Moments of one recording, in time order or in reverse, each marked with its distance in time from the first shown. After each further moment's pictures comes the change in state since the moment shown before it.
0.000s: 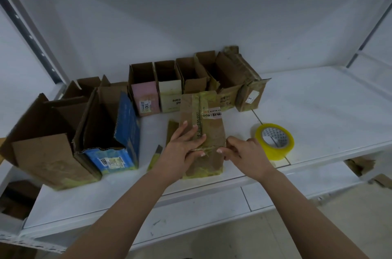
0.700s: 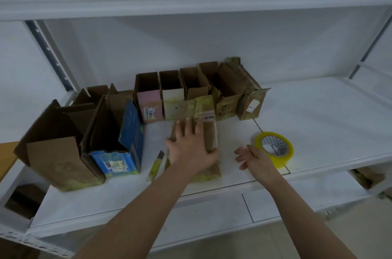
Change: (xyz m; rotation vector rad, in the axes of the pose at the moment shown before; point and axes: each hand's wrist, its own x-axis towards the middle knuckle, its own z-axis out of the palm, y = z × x) left_hand 0.036 0.051 0.000 0.415 -0.082 -0.480; right_hand -0.012 0.008 -0.012 0.691 0.008 0.524
